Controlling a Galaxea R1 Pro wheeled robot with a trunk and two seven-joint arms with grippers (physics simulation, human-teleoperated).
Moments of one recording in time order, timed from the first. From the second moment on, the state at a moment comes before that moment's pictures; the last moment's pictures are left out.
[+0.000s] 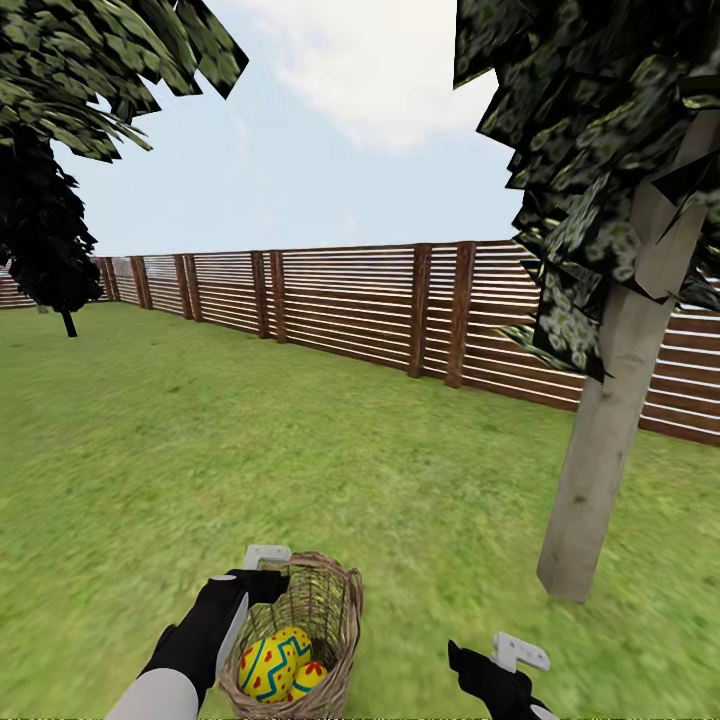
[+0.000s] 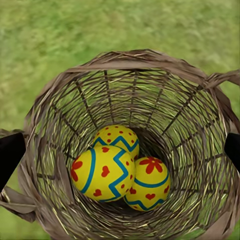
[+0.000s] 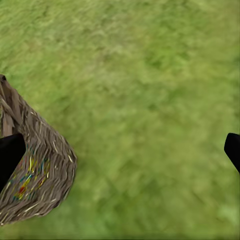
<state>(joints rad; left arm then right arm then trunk) -0.54 -0.11 0.19 -0.65 -0.26 0.40 -0.08 -0.03 0.12 -0.05 -1.19 -0.24 0.34 -0.15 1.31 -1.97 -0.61</state>
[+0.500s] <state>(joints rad) -0.54 -0.12 0.17 -0.65 -0.27 0.40 -0.08 0.06 0.12 -0.05 -1.35 -0.24 0.34 -0.12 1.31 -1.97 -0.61</state>
